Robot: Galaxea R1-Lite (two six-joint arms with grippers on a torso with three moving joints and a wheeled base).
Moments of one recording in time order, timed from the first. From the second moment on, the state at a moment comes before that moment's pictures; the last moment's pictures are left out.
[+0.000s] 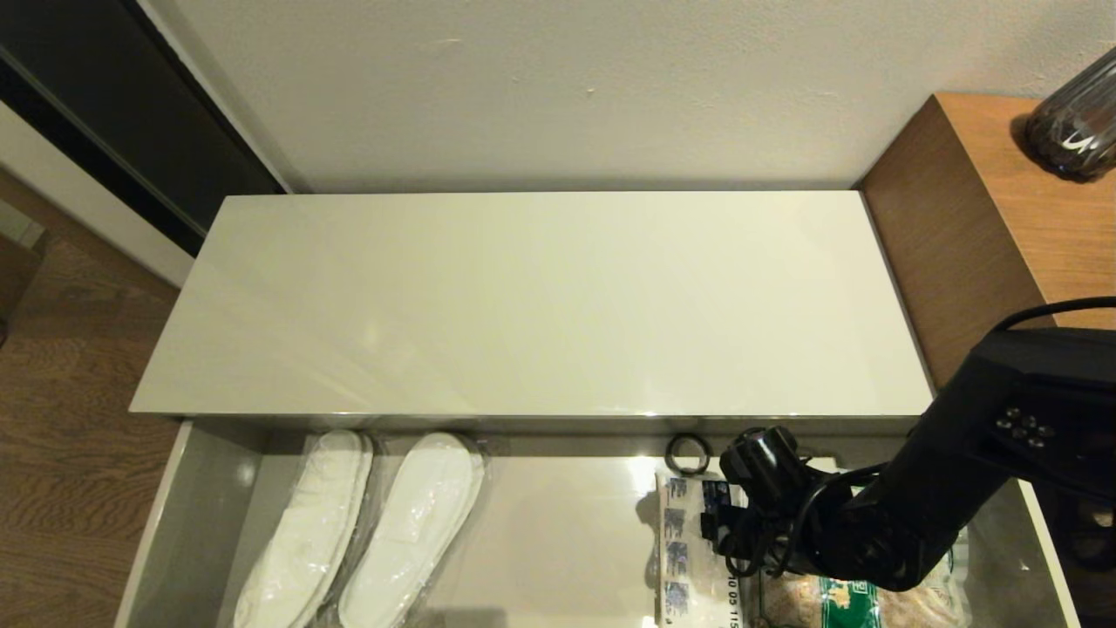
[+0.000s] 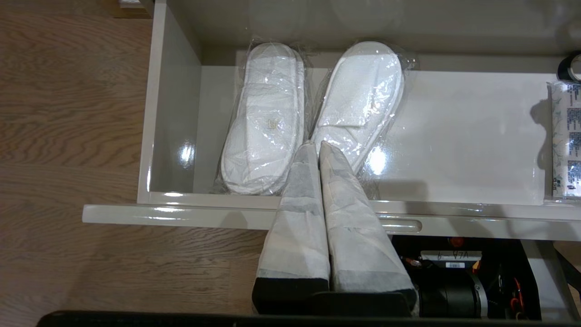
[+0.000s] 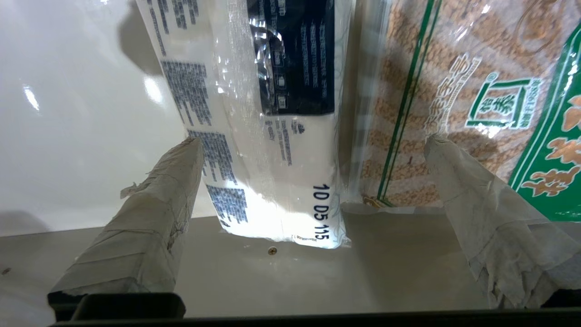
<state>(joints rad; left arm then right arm) -0.01 0.00 -0.12 0.28 0.00 0.01 0.52 2.17 -0.70 -0.44 -0.24 0.59</state>
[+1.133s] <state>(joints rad) -0.01 0.00 -0.11 0.28 0.00 0.01 0.53 2.21 -0.66 -0.52 -0.28 0.59</state>
